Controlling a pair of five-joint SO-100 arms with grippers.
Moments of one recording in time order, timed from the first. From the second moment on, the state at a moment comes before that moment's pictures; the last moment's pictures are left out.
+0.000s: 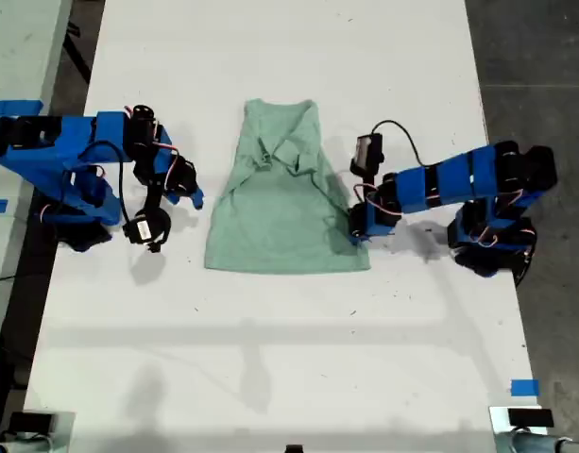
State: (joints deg) arm 0 1.3 111.0 105.4 87.7 9.3; arm 1 7.0 94.0 123.8 55.3 -16.9
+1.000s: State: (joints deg) arm 0 2.1 111.0 105.4 87.1 9.0; arm 1 5.4 85.5 106.3 40.7 -10.5
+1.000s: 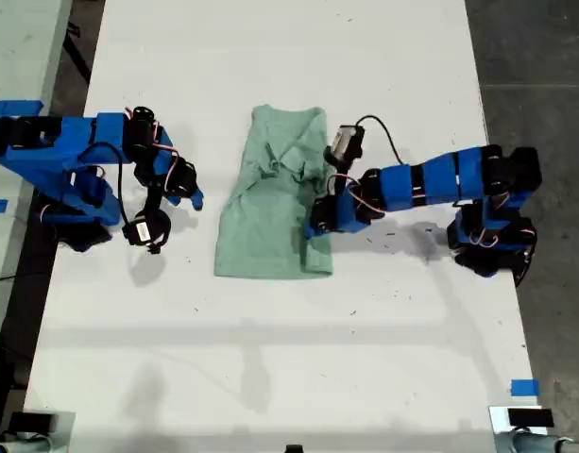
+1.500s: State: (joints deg) arm 0 2.5 110.0 103.9 87.1 8.8; arm 1 6.0 81.5 89.6 60.6 -12.7
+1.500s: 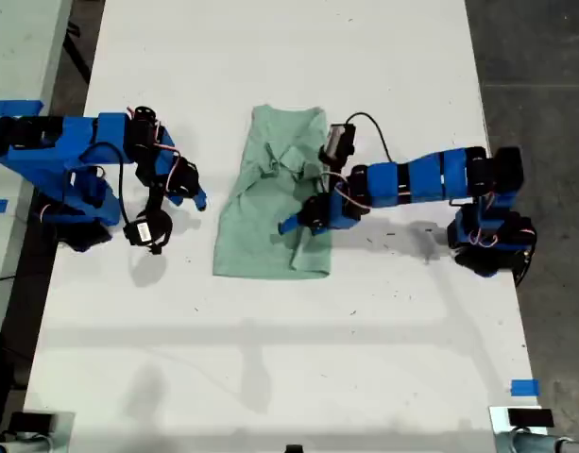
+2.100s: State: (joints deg) arm 0 4.9 104.2 94.4 87.1 8.1; arm 1 3.5 115.9 100.0 83.2 -11.5
